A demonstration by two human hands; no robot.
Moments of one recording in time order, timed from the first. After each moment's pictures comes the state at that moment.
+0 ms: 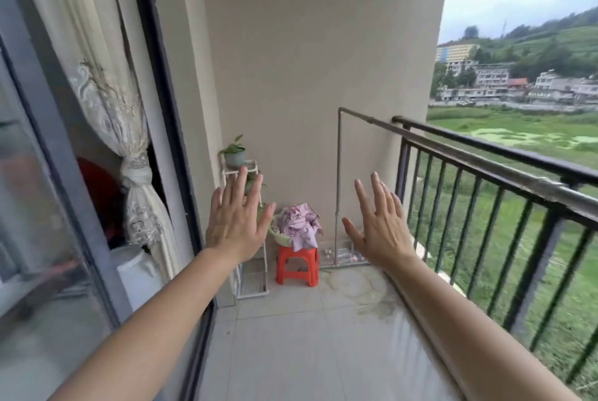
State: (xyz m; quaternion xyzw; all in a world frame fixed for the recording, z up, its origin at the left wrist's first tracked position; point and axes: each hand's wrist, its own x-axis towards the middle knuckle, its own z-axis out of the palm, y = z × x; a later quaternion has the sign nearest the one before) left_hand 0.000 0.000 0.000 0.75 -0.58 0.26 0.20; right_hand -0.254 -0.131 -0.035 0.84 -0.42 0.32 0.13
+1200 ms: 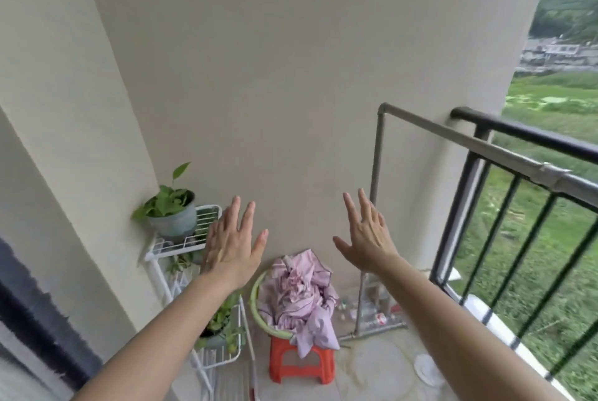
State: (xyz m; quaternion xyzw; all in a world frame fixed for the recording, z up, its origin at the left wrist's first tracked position) left_hand 0.392 -0.746 -0.070 0.78 -0.59 0.11 0.15; right_hand 0.146 -0.879 -0.099 0.85 -0.49 0.18 0.00
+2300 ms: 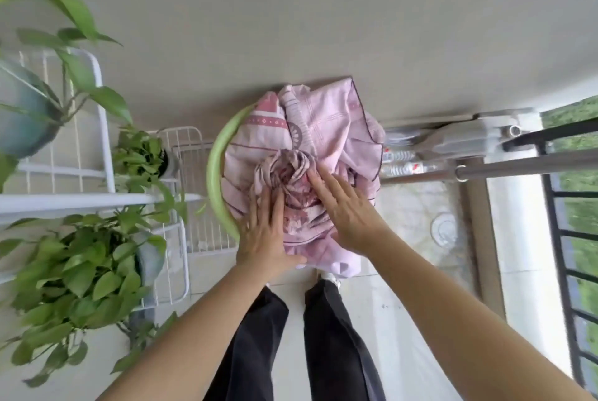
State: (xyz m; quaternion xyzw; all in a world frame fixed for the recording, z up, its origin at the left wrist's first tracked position) left_hand 0.489 -1.070 -0.641 0.79 -0.52 -0.33 -0.03; right_hand 0.333 -1.198 -0.617 0.90 -0.32 -0.18 -0.22
